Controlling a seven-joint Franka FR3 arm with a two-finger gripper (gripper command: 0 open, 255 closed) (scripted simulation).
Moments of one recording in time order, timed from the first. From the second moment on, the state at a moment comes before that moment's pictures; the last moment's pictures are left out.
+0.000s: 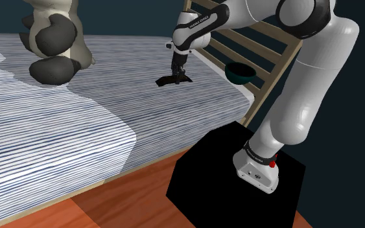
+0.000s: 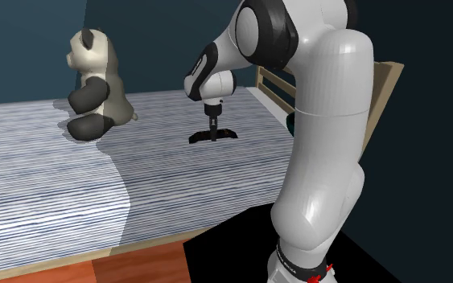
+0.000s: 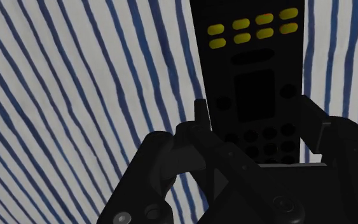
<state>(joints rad) 0.19 0.19 -0.28 -2.12 0.10 2.29 -1.24</state>
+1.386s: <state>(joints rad) 0.20 0.10 -0.29 -2.04 0.06 2.13 -1.21</state>
